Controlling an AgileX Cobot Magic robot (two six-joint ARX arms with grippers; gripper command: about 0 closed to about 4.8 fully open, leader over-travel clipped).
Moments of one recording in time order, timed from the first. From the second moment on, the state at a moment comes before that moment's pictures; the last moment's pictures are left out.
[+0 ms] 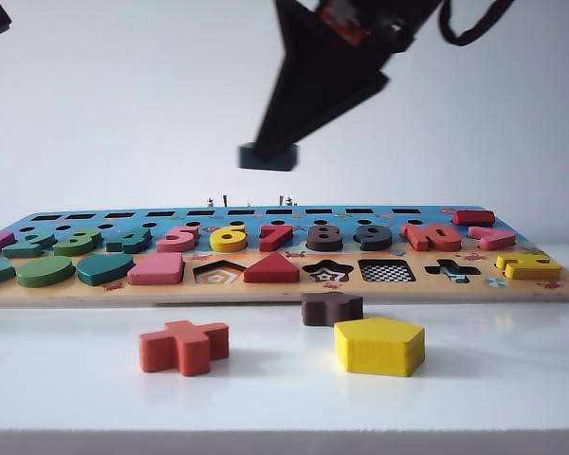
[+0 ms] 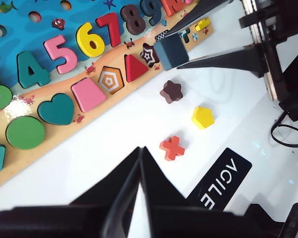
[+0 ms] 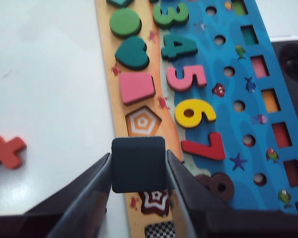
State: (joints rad) left arm -0.35 0.72 0.84 -0.94 0.59 0.03; right arm 0.87 1.31 0.97 -0.44 -0.10 -0.60
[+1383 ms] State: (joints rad) left arm -0.35 0.72 0.84 -0.93 0.59 0.03; right arm 0.72 1.34 0.92 -0.55 -0.02 -0.97
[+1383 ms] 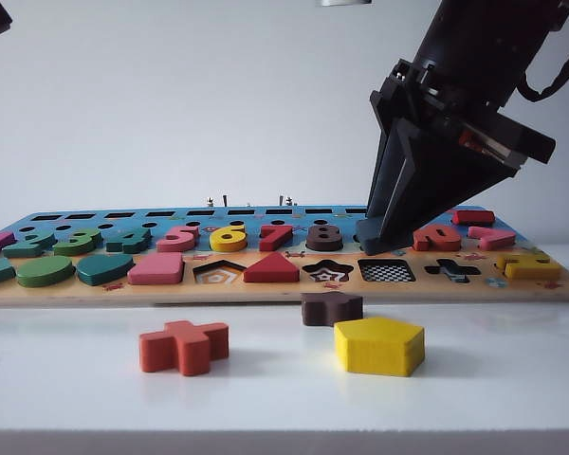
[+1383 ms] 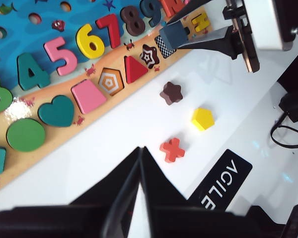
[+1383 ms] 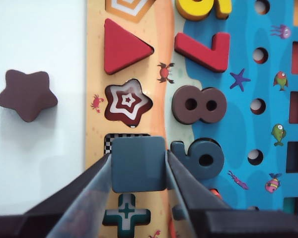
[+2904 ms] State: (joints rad) left arm -0.35 0.72 0.83 -0.74 0.65 0.03; right arm 0.72 1.39 0.92 -0.53 -0.02 -0.93
